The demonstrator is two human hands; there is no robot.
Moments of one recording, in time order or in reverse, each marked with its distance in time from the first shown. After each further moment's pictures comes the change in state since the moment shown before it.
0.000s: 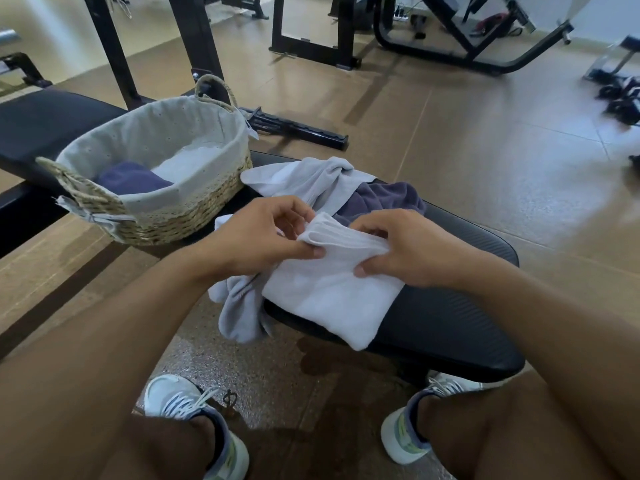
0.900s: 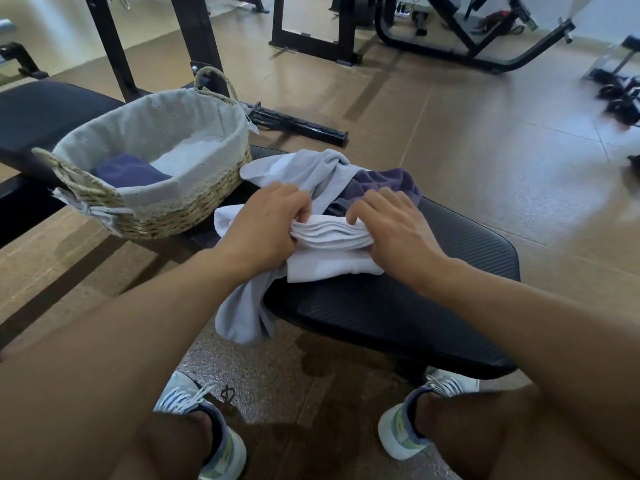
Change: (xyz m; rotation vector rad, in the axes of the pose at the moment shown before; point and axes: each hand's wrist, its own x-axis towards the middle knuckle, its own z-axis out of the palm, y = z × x) left_hand 0.030 -0.034 0.018 0.641 0.232 0.341; right_hand 0.028 0.032 0.038 -0.530 0.554 -0.295
